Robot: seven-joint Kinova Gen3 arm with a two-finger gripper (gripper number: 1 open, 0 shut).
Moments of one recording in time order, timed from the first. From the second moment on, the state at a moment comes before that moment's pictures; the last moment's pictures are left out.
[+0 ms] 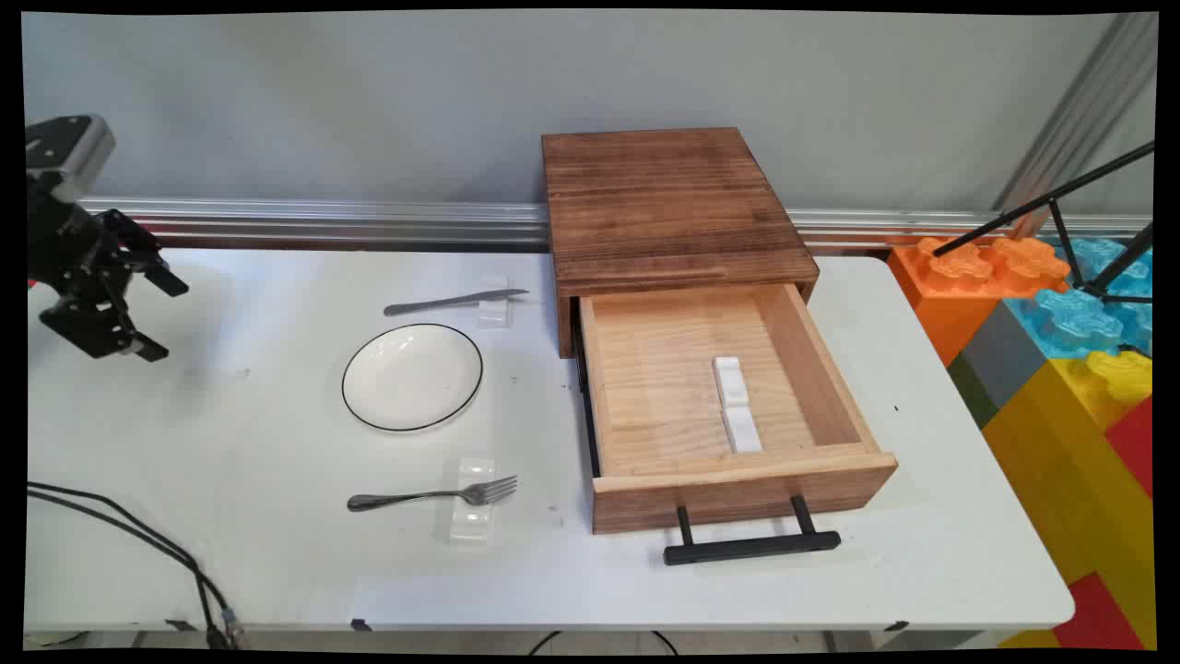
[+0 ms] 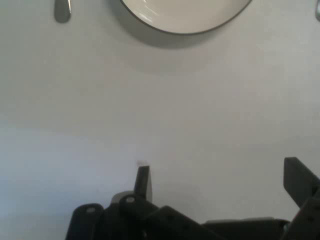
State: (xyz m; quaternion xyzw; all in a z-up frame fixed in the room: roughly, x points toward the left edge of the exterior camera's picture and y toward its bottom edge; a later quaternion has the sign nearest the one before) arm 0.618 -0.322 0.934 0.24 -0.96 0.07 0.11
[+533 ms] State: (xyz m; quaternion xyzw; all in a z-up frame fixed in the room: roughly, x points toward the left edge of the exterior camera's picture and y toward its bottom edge) arm 0.574 -0.394 0.927 0.21 -0.95 0.17 0.18
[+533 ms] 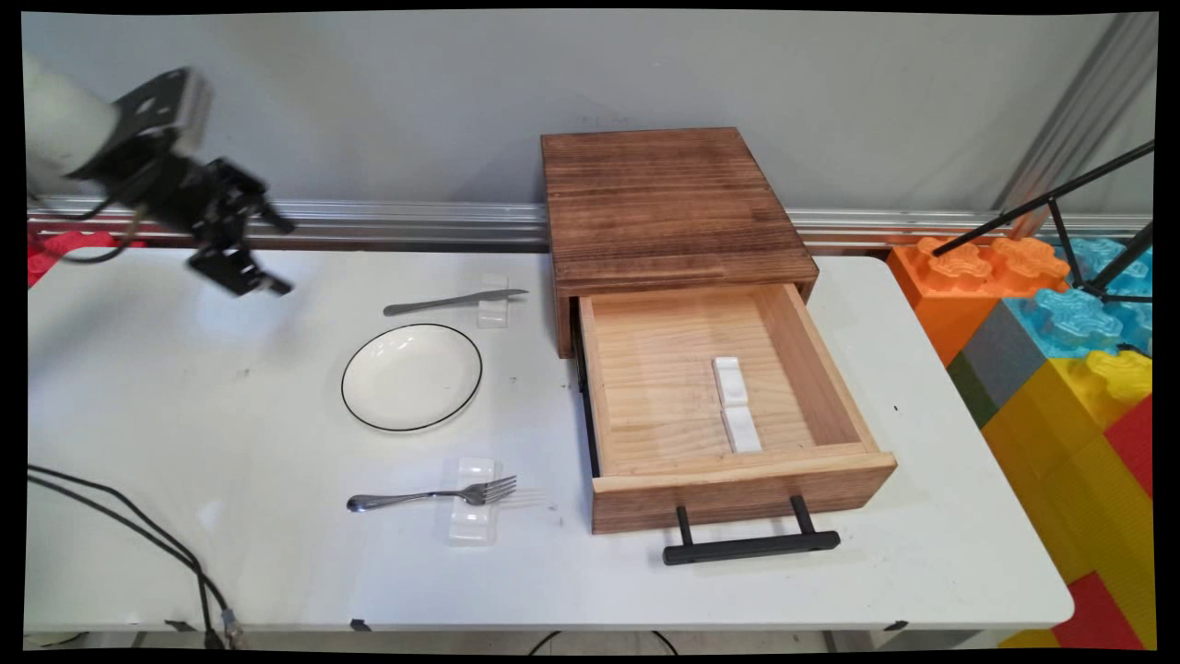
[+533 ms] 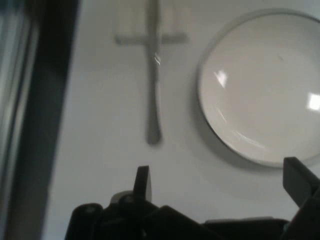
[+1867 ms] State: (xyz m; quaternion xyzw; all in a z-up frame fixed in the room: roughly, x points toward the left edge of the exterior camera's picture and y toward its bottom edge) arm 0.501 -0.581 0.818 0.20 -0.96 0.12 0.14
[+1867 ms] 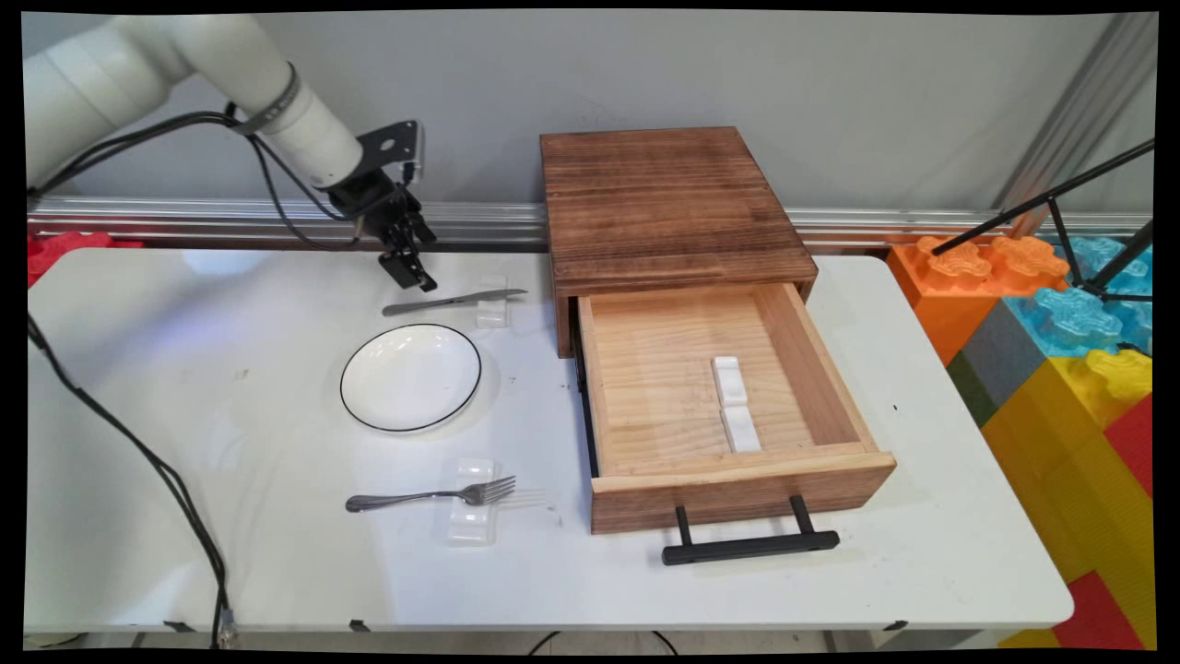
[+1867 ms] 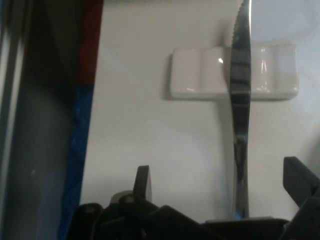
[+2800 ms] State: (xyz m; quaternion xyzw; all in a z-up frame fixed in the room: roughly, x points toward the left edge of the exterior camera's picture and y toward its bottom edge) arm 0.483 -0.609 0.780 0.22 -0.96 0.06 0.14
